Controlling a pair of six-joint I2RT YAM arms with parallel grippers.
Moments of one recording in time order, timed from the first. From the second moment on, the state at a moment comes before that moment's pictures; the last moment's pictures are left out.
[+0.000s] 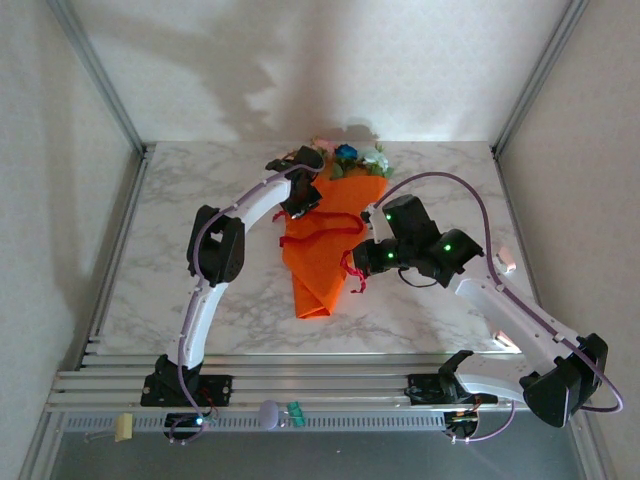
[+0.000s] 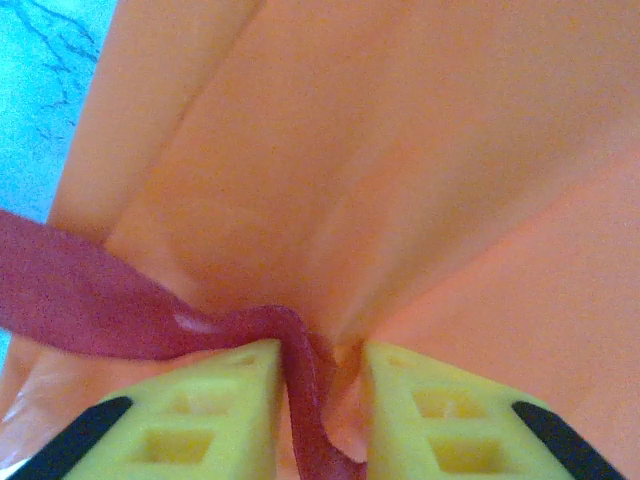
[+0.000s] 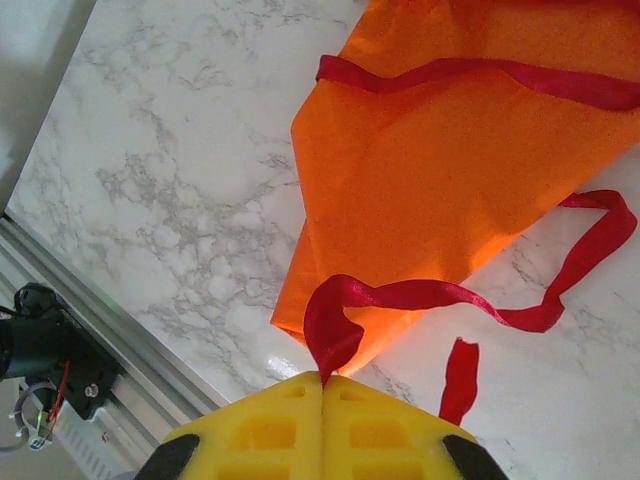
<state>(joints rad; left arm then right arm) -0.47 2.41 2.13 -0.92 -0.01 -1.10 0.68 1.17 1.13 -0.80 -0.27 0.35</state>
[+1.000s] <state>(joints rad) -0.48 2.28 2.16 -0.90 -0.09 -1.06 0.68 1.17 1.13 -0.80 -0.26 0.35</state>
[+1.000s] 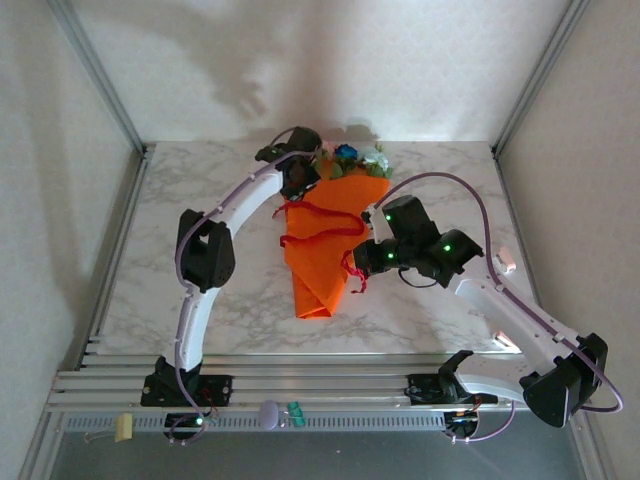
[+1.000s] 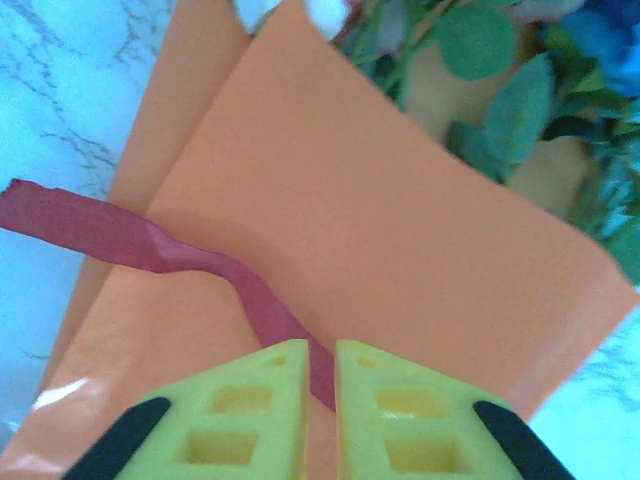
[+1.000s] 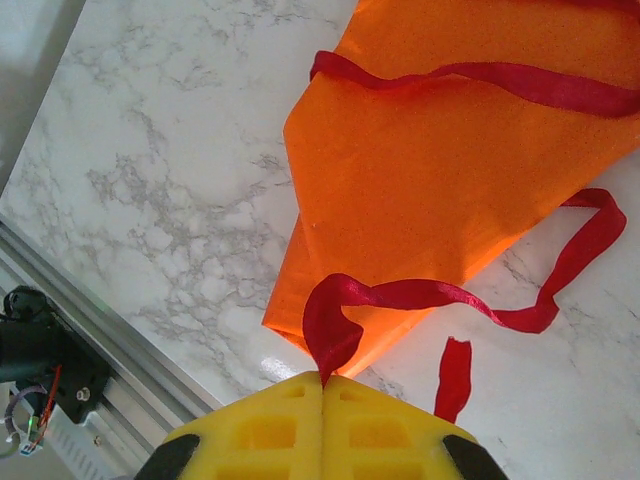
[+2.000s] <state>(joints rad) -0.53 1.86 1.41 -0.63 0.05 -1.39 0.67 1.24 1.19 -0.81 -0.24 0.30</state>
